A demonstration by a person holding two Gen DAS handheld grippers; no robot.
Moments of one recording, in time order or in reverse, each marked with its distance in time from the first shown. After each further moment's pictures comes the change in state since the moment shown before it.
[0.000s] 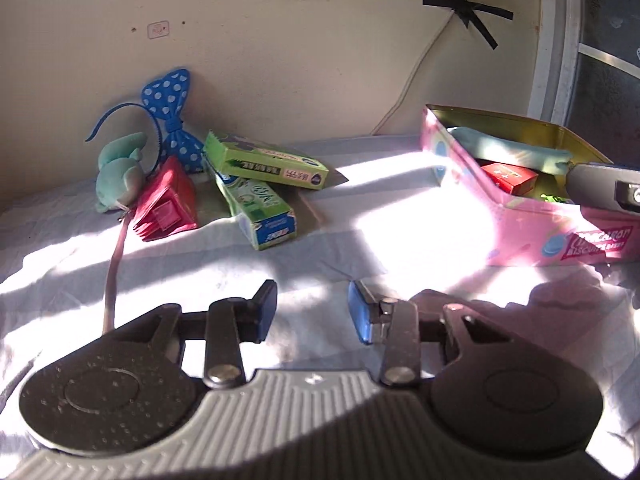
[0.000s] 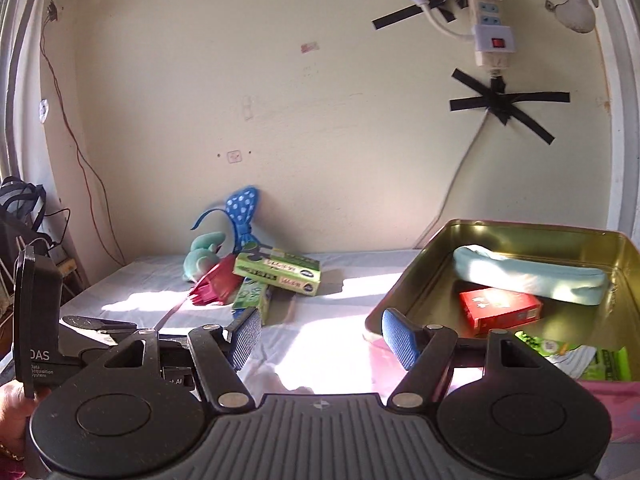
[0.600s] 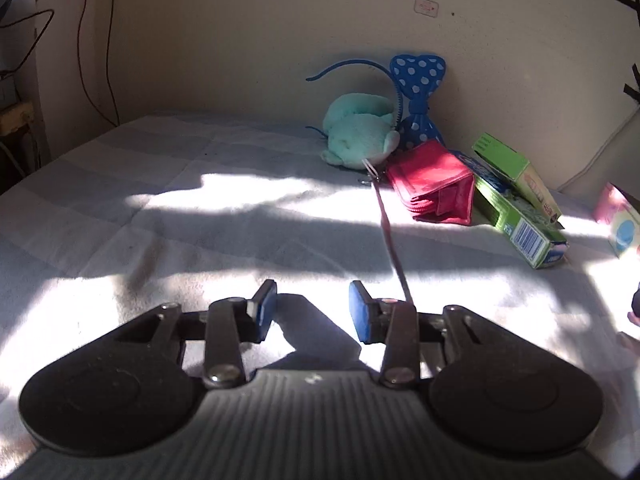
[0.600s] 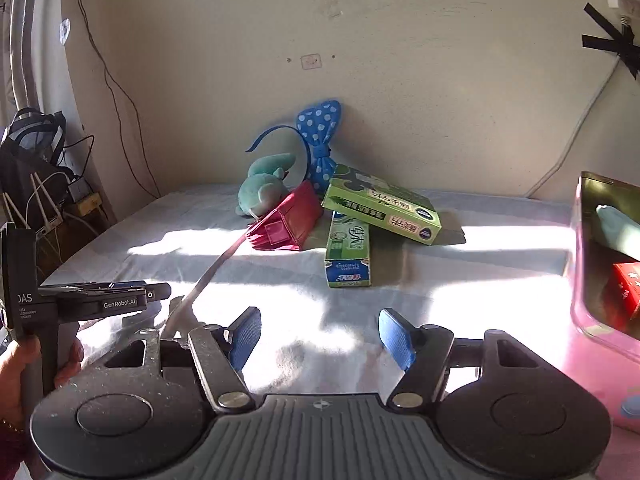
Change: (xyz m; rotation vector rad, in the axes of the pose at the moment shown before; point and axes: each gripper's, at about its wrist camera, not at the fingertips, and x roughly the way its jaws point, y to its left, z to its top) left arm 0.007 0.184 -0.047 -0.376 -0.052 0.208; right arm 0.116 0.090 -0.012 -0.081 0.203 0.122
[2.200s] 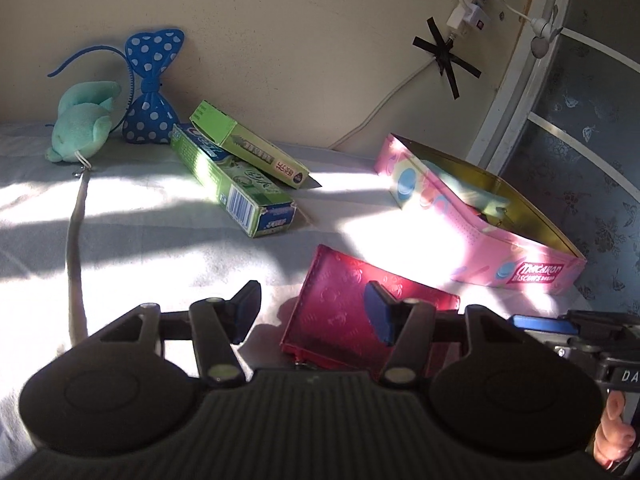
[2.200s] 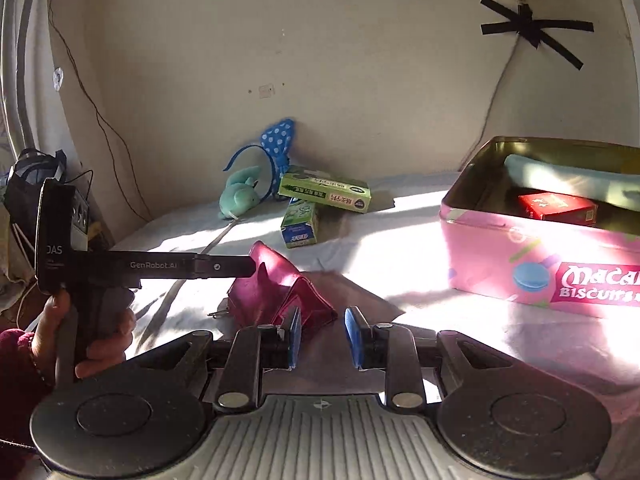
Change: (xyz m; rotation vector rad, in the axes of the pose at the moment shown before) left arm -0.014 -0.115 -0.018 0.177 0.102 -0.589; right arm -0.093 -0.027 -0.075 0.129 -0.081 -0.021
